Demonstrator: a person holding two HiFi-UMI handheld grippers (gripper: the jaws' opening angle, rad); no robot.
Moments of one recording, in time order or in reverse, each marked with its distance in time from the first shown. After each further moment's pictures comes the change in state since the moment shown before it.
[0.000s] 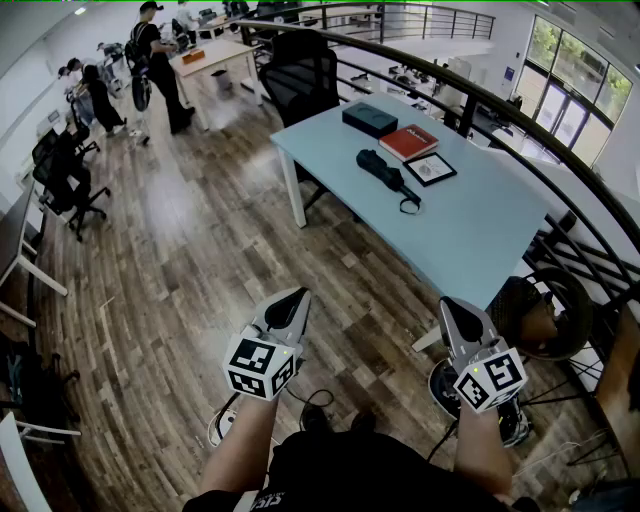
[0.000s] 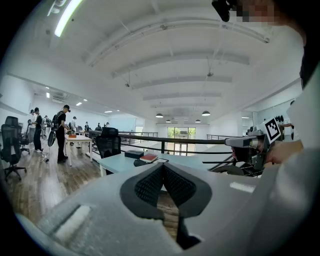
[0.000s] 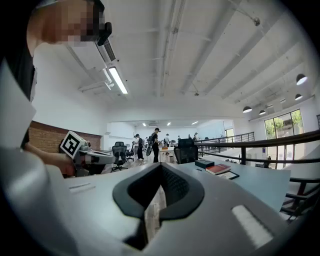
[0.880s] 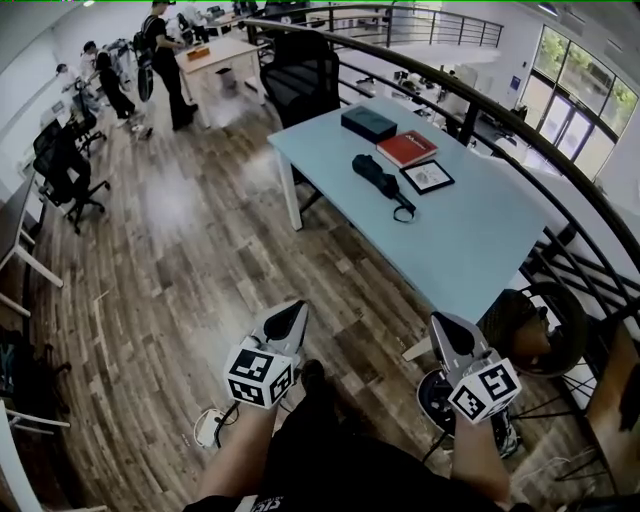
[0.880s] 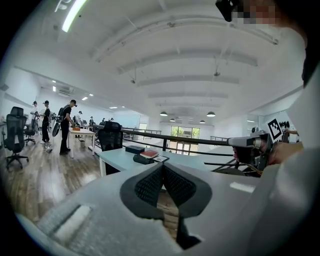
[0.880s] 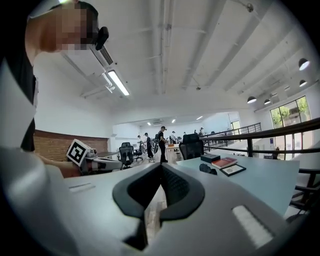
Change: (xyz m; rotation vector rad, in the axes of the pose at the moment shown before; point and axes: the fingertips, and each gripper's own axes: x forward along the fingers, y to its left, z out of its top) left arm 0.025 -0.019 -0.029 -0.070 0.016 0.036; right arm -0.004 -0.023 -0.018 0.064 0.033 0.083
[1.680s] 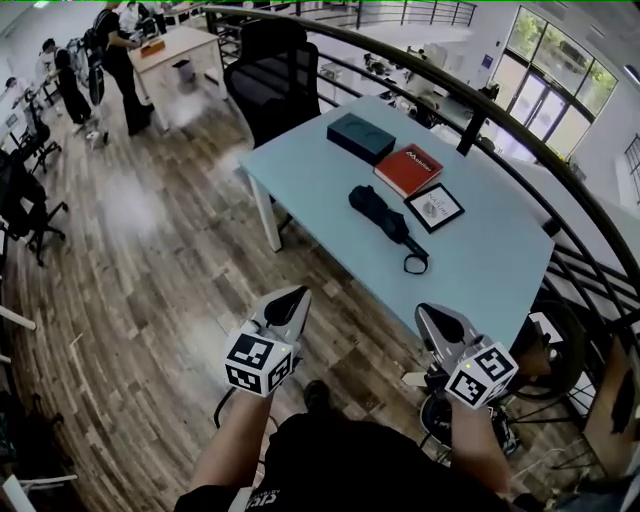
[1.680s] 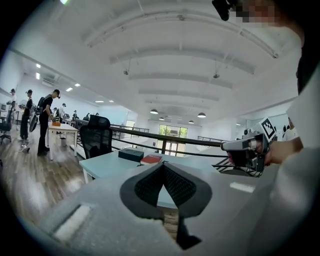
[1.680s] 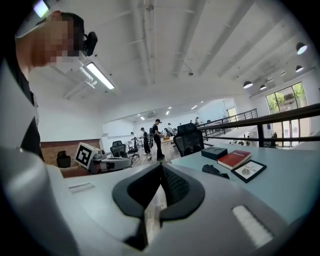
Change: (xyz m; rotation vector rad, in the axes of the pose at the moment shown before) left arm 0.227 0.187 0.055 0.001 0.022 -0.185; right arm 0.265 -0.104 0.010 0.116 0.088 -0.036
